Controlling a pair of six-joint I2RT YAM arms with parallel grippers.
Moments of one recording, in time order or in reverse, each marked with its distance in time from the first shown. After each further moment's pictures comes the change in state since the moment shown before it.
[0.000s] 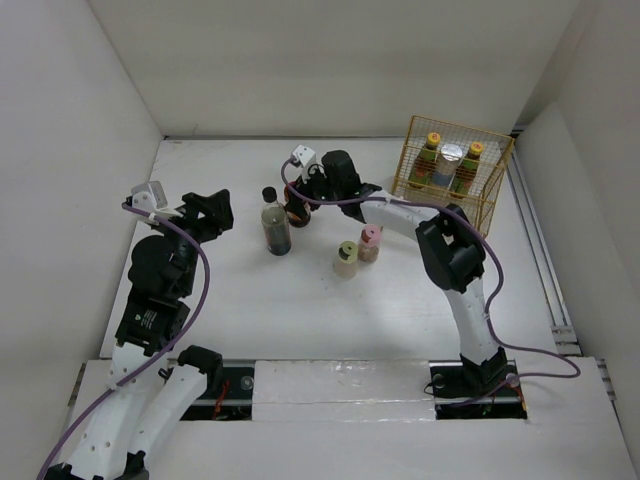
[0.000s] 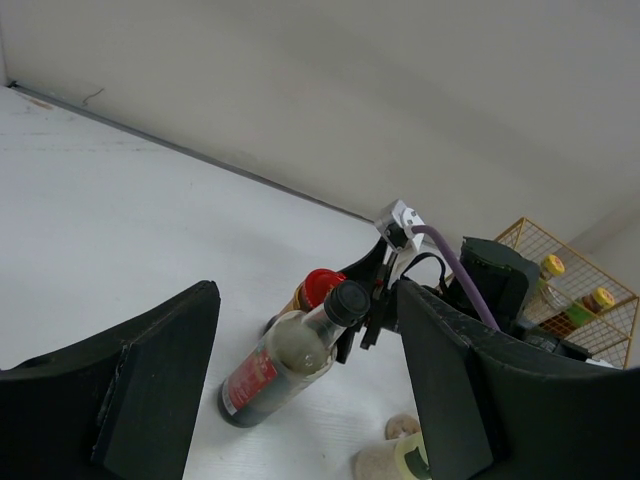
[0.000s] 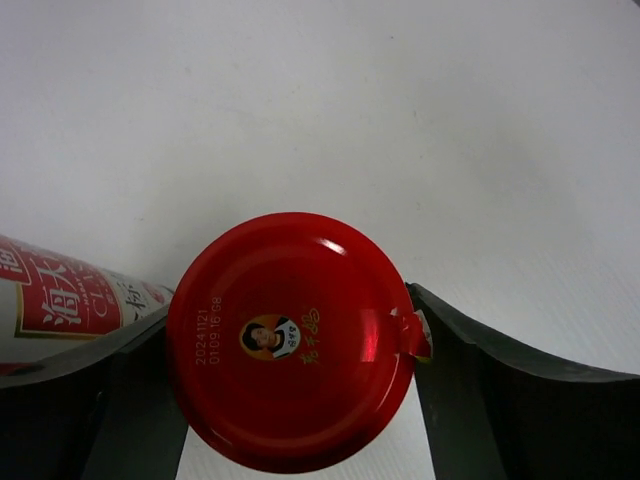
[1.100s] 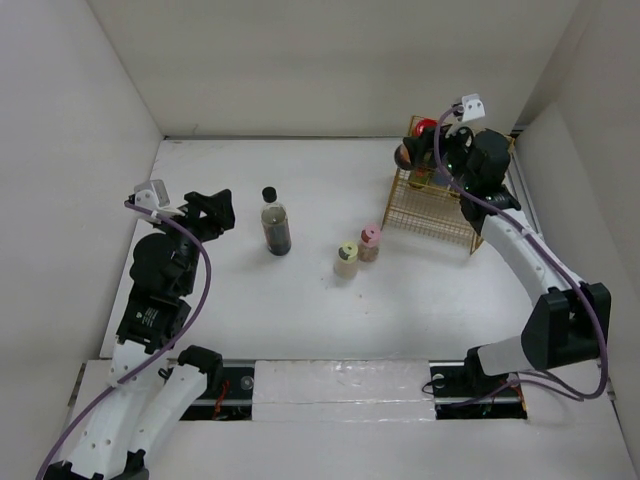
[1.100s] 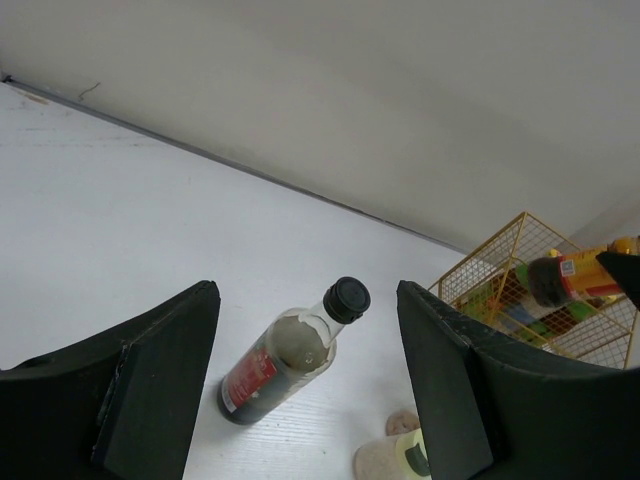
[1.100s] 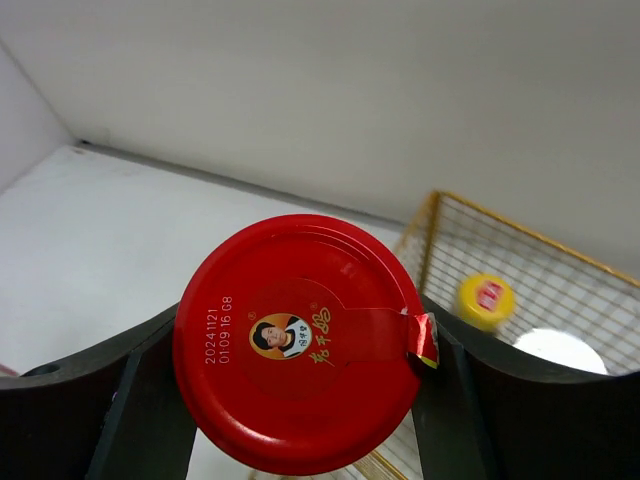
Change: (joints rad) left arm 0.000 0.010 0.000 0.000 0.009 0.000; right arm -0.440 -0.816 -0.537 0.205 0.164 0.240
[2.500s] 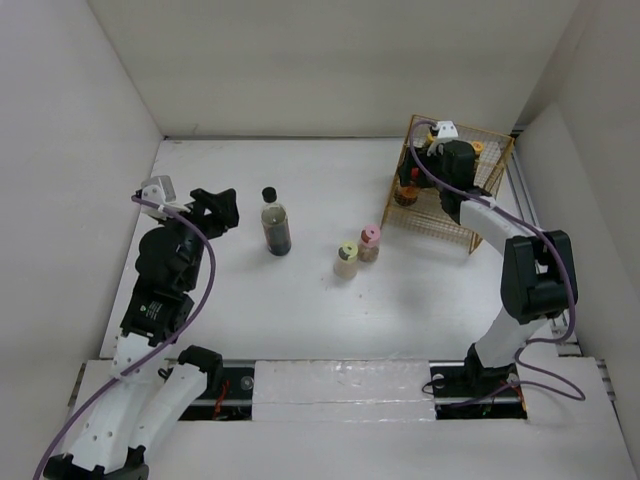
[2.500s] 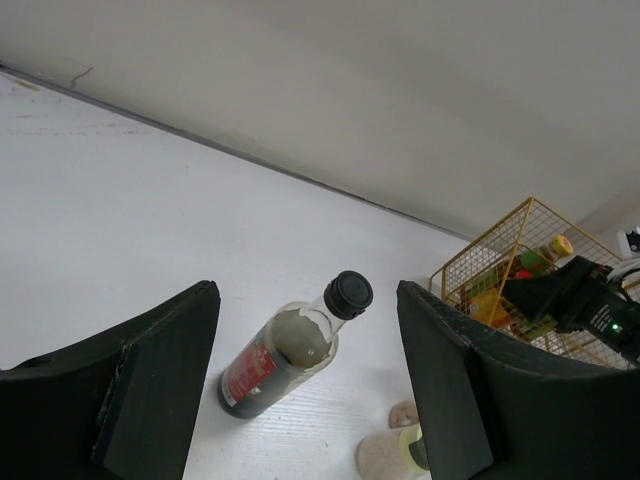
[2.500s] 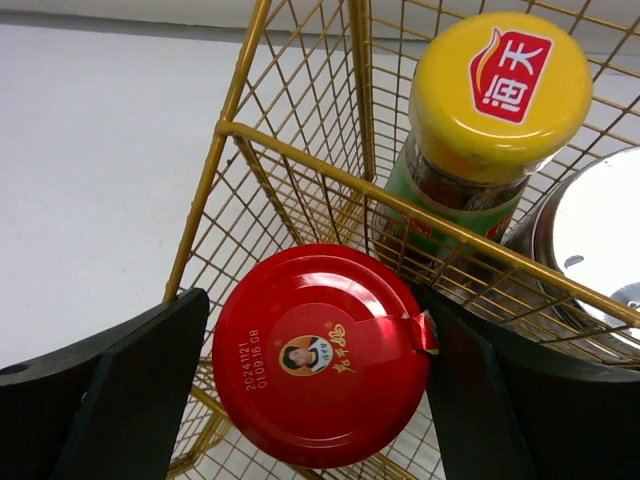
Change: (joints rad) left arm 0.000 0.035 0.000 0.007 0.016 0.000; right arm -0.040 0.315 0.003 -0.087 0.124 0.011
